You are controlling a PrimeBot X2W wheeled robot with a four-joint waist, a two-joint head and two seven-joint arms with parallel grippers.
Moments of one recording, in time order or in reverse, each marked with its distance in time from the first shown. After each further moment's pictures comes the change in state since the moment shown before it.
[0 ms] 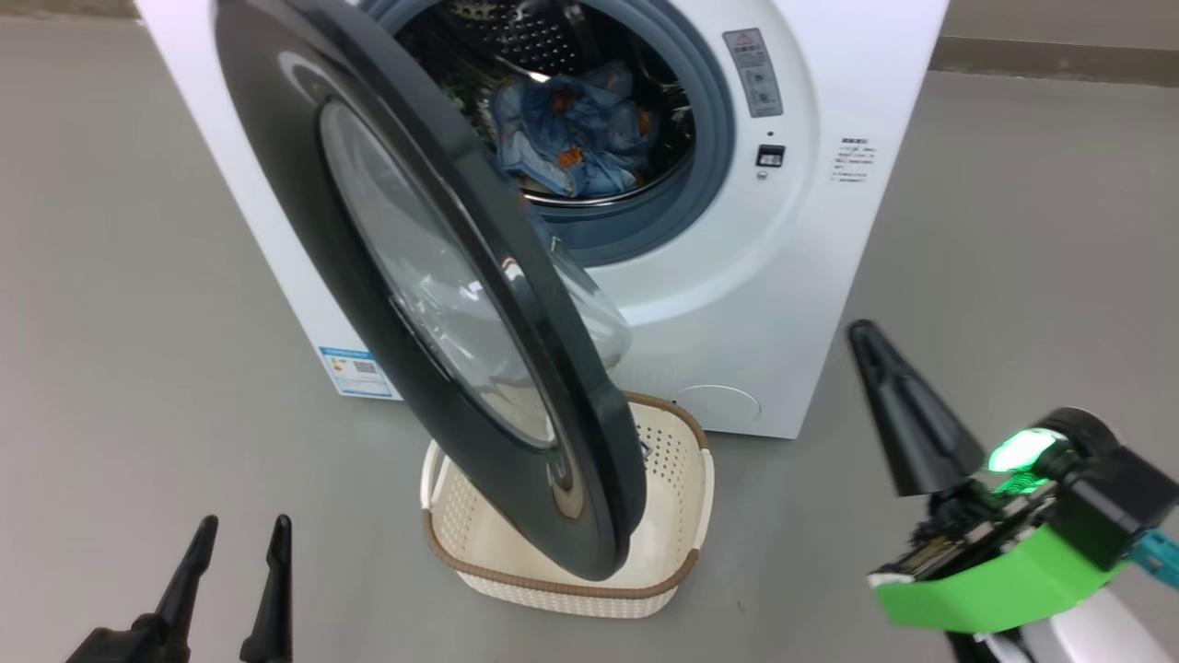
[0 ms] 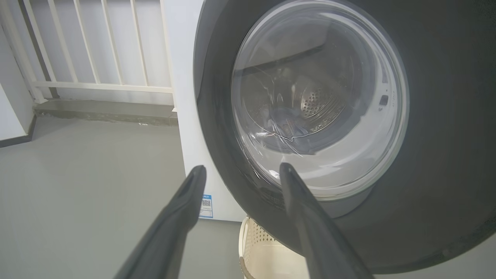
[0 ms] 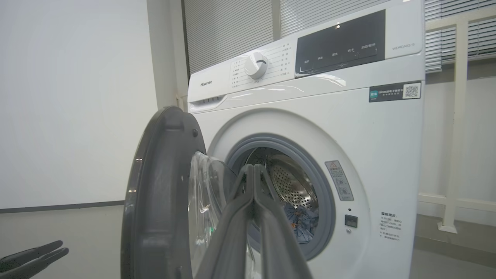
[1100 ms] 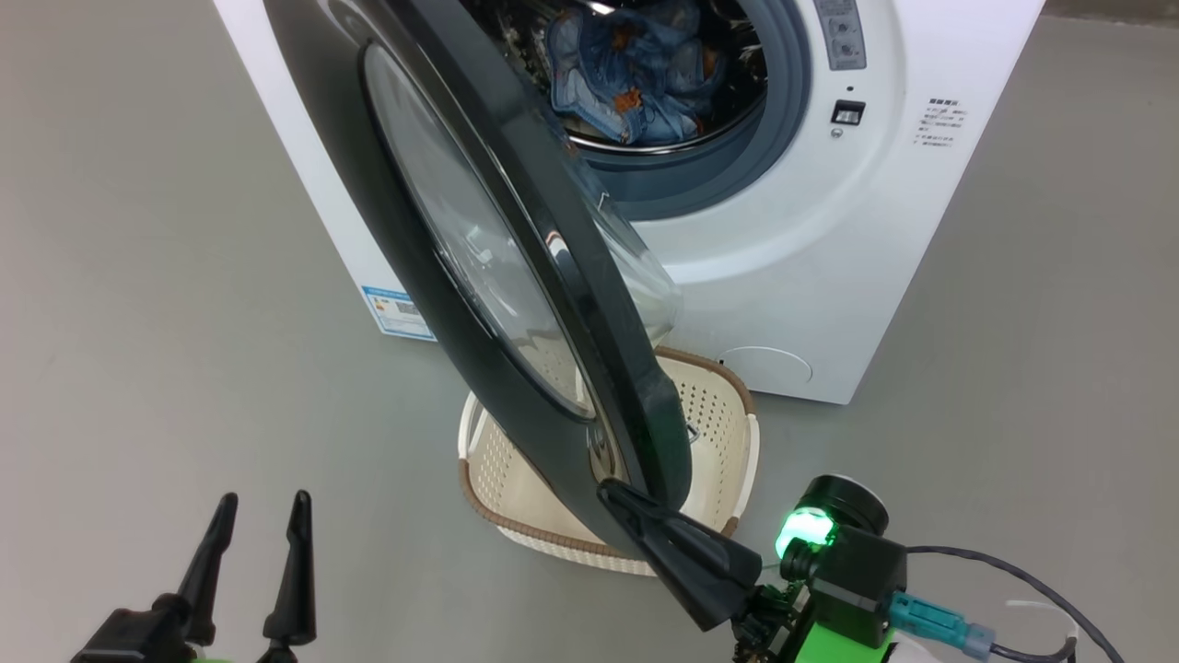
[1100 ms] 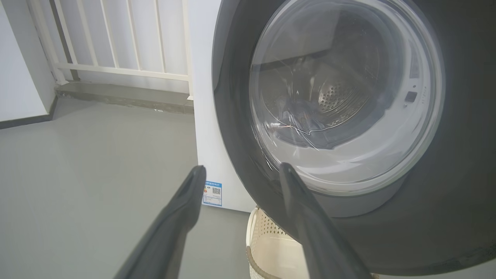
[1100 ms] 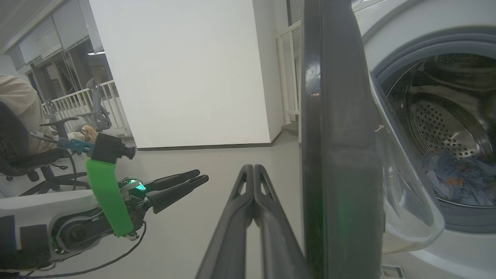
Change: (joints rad) left arm -0.033 -0.054 0.001 -0.005 0.008 0.000 -0.001; right arm -0.142 -0.009 0.477 0.090 0.062 0.000 0.000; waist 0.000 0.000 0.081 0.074
